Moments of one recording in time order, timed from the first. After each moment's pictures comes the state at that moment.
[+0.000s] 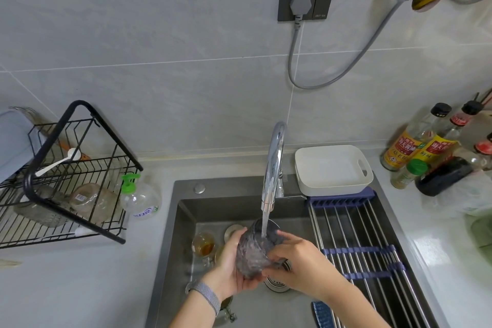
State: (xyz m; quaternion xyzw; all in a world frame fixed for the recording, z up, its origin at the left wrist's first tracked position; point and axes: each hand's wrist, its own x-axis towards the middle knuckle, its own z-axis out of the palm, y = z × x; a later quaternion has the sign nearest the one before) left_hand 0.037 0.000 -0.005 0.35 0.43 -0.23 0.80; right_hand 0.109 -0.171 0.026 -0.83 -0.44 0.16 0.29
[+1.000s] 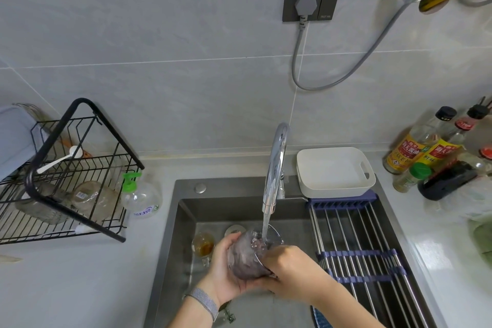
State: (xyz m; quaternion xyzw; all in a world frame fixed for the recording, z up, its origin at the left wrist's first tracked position) left_hand 0.029 0.000 0.012 0.23 0.40 -0.19 0.87; right_hand 0.102 -0.155 0.026 -0.78 -0.57 0.07 0.25
